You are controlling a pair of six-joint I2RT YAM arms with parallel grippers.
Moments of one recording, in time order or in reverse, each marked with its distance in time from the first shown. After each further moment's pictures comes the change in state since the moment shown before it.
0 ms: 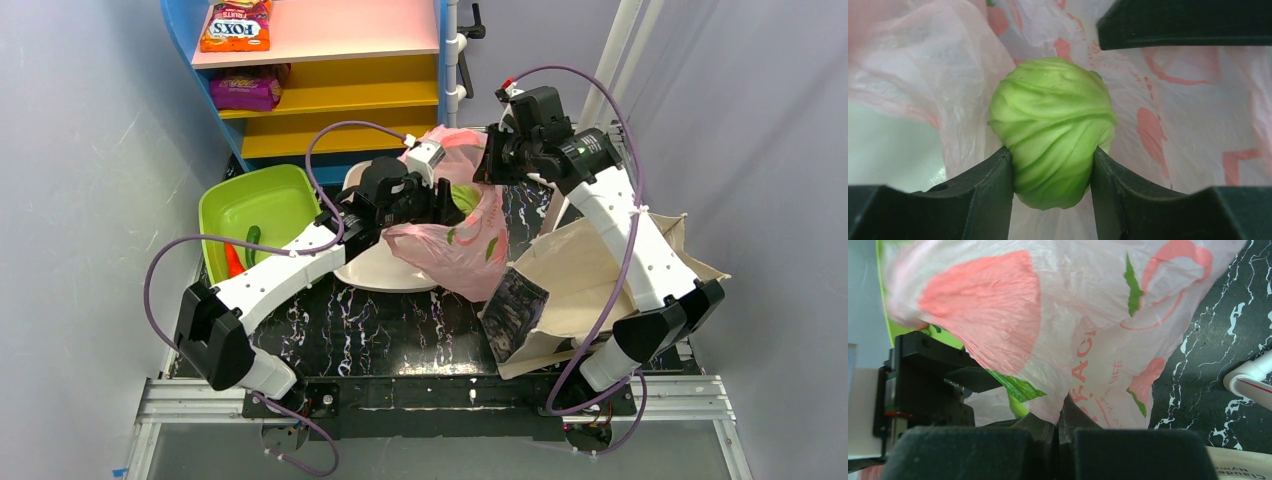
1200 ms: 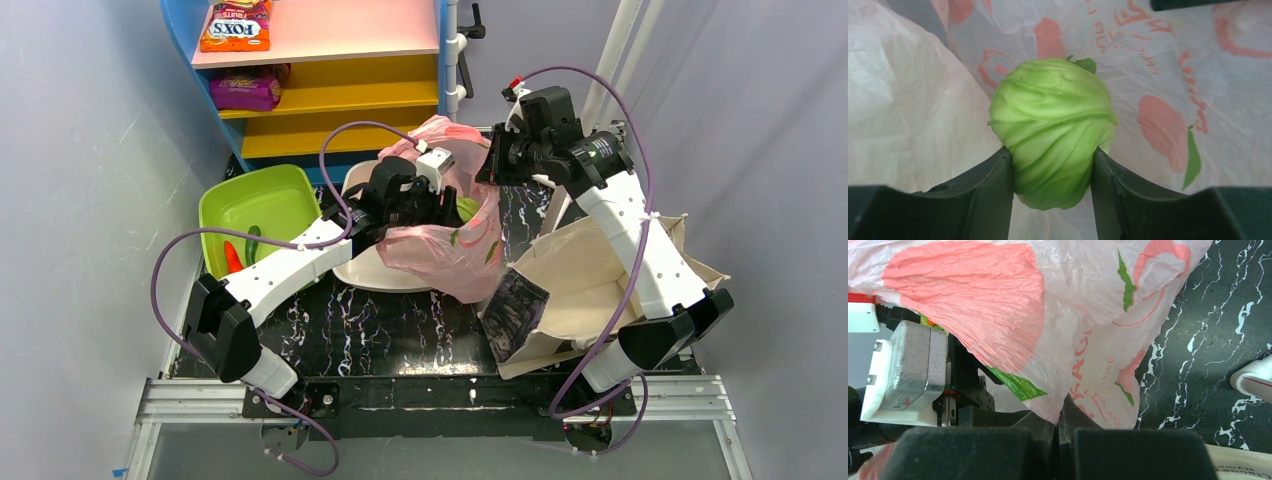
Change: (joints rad) left arm -0.003 0.060 0.045 -0.105 0.049 0.043; right arm -0.016 -0.049 -0.014 0.000 -0.049 0.005
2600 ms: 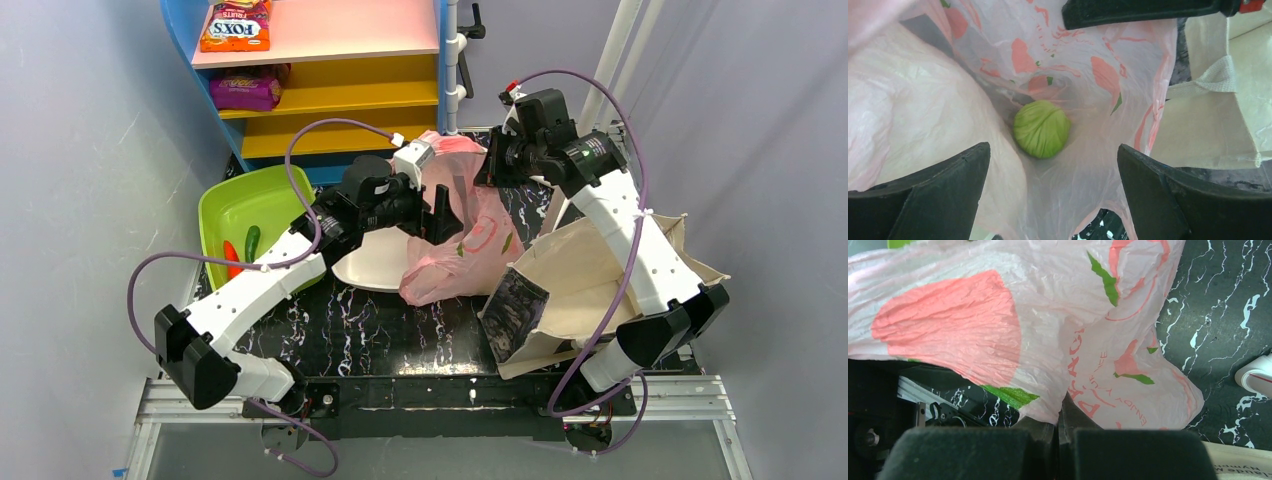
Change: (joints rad) left arm 0.000 -0.157 -0.010 -0.037 -0.007 -0.049; right arm -0.001 0.016 -0.021 0.006 -0.002 0.014
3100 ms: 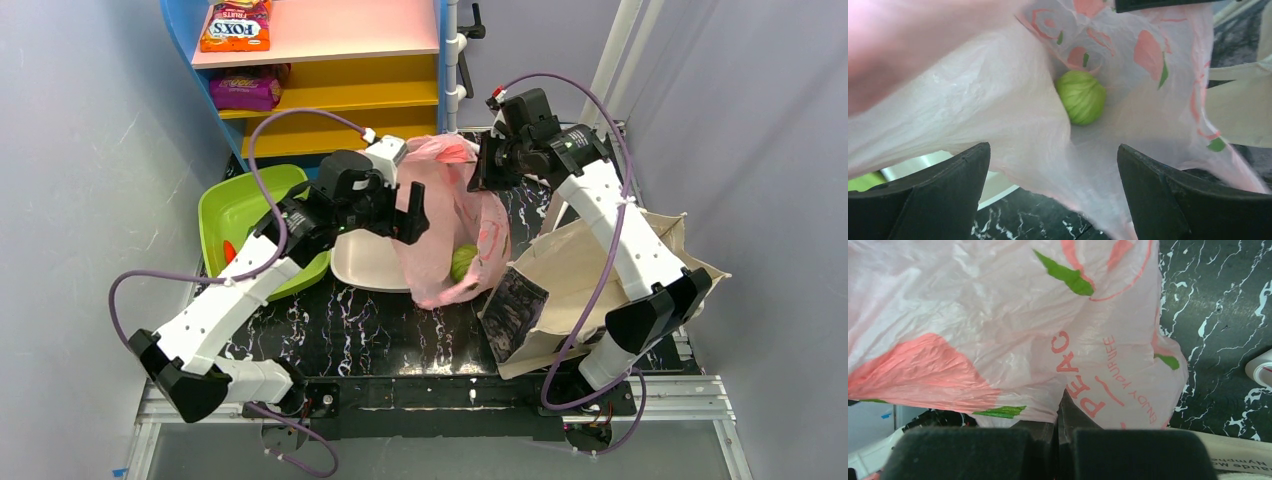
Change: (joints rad) left arm 0.014 -0.073 0.152 -0.384 -0.221 0.050; right arm 0.008 0.080 0.045 -0.053 -0.009 0.001
